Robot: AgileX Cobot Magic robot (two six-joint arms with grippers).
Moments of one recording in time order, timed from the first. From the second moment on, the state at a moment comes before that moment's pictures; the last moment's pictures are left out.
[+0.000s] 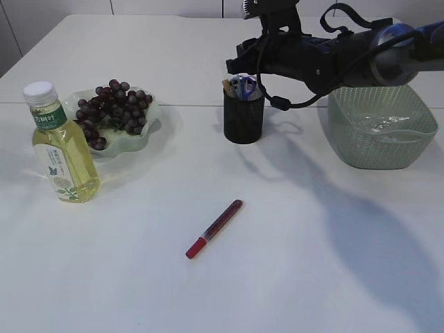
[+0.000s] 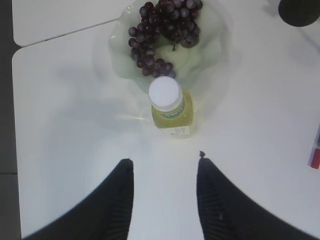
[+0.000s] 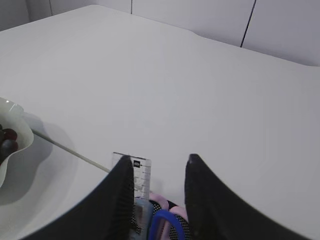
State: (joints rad) left arm -0.37 1.36 -1.61 0.23 1.27 -0.11; right arm 0.33 2.20 -1.66 -0.11 -0.18 -0.03
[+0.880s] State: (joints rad) left arm -0.37 1.36 -1.61 0.23 1.27 -0.11; right arm 0.33 1.99 -1.76 0.15 0.53 0.04
